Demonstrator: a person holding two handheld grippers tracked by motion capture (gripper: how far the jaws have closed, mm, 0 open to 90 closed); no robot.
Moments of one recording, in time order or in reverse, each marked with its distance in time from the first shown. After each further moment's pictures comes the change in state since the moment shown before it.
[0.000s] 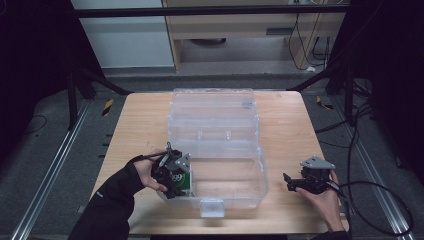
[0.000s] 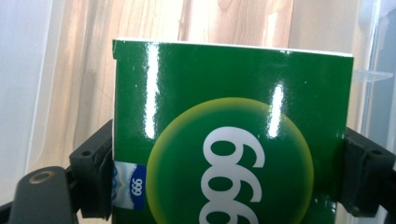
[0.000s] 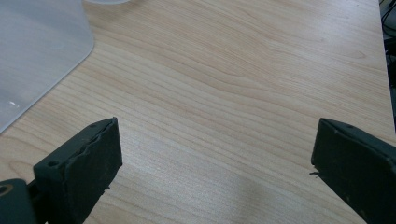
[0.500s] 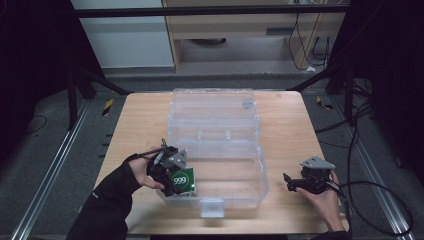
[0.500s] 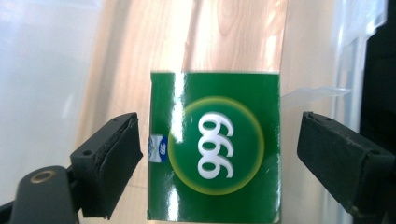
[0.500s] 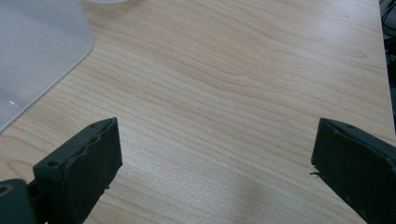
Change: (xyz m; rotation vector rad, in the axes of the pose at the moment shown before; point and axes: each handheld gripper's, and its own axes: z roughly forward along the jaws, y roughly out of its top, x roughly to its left) left arm -0.003 -0.002 -0.023 -0.099 0.027 -0.024; right arm 0.000 0.000 0.000 0.003 0.000 -0.002
